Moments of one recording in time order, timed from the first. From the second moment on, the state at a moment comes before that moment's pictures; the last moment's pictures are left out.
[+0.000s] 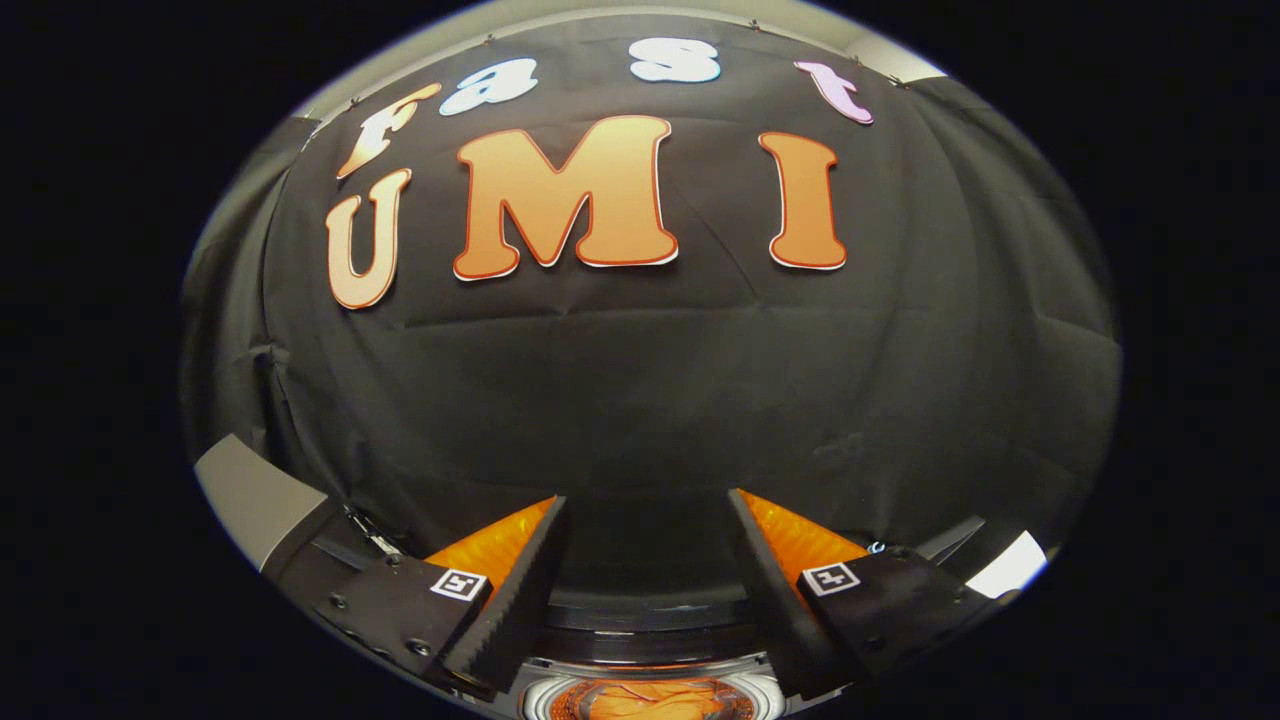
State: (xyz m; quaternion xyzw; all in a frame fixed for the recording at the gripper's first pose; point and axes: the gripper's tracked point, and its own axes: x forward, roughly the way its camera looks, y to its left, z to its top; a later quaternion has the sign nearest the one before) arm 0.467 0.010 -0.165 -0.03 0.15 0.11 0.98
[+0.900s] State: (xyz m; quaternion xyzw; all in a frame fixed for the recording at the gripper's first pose) arm 0.368 -0.014 -0.198 -0.04 0.16 0.12 0.98
